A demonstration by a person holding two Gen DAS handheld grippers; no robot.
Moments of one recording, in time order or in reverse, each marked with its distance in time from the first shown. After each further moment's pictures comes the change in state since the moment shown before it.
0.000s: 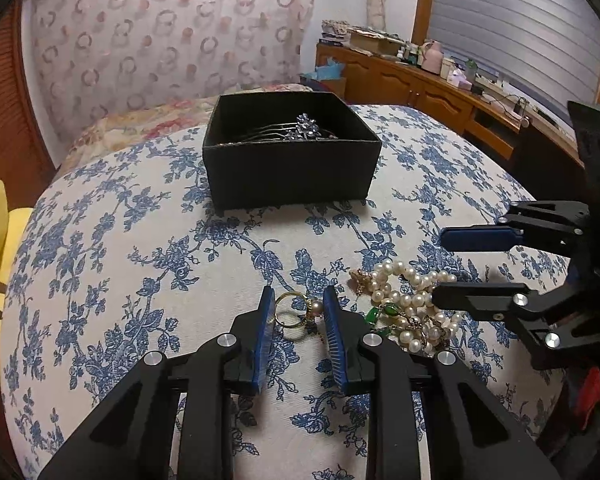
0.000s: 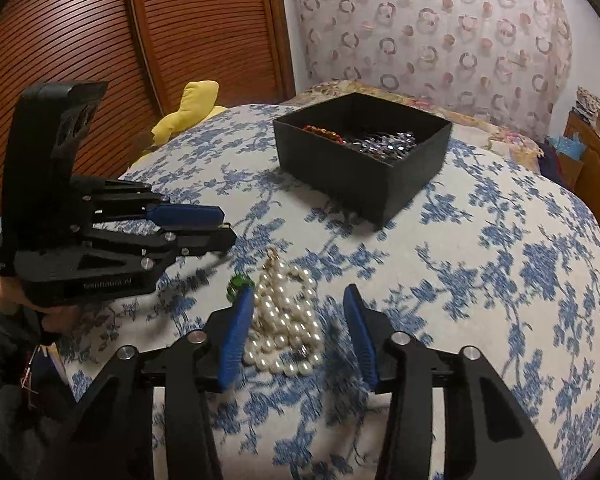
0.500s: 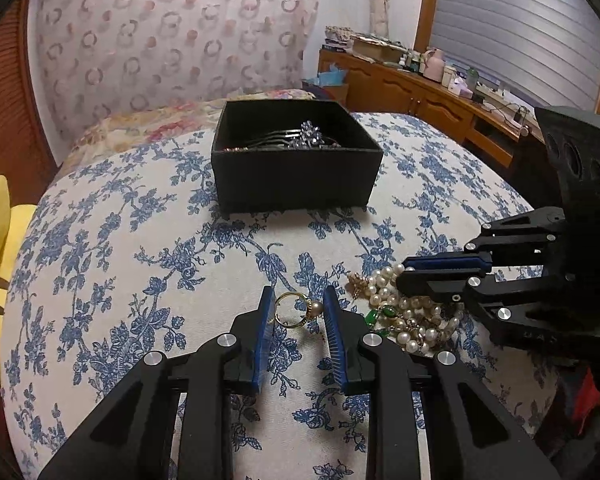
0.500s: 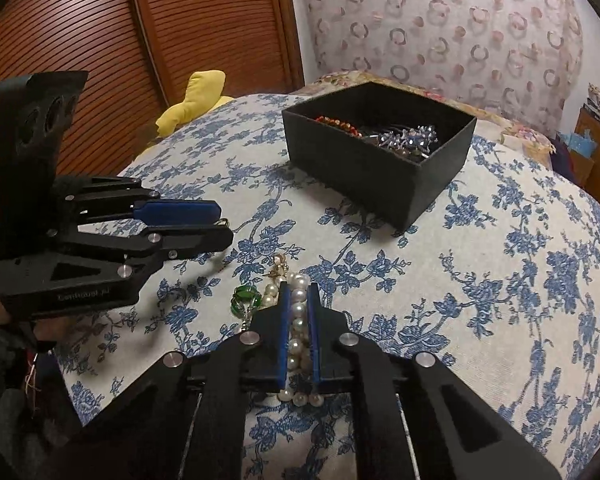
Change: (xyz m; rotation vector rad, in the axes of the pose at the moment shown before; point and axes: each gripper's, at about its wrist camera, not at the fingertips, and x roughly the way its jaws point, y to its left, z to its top) left arm -0.009 0.003 -0.001 -0.019 -0.023 -0.004; right arm 0.014 0.002 0.008 -0.010 0.032 0.027
